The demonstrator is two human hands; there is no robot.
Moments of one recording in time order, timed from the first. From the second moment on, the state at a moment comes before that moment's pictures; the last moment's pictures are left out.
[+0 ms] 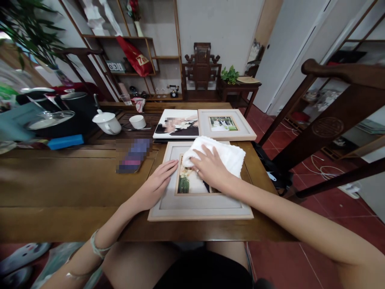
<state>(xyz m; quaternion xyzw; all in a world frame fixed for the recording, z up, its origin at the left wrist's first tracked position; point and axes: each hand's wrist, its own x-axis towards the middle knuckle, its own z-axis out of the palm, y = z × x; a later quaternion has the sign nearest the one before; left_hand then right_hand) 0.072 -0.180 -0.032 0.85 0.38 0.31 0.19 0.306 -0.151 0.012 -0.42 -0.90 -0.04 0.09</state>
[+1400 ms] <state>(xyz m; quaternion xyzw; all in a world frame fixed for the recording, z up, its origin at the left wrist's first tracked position) 0.072 -0.180 -0.033 0.85 0.38 0.31 0.19 0.258 -0.088 0.013 -0.26 -0.96 -0.09 0.11</state>
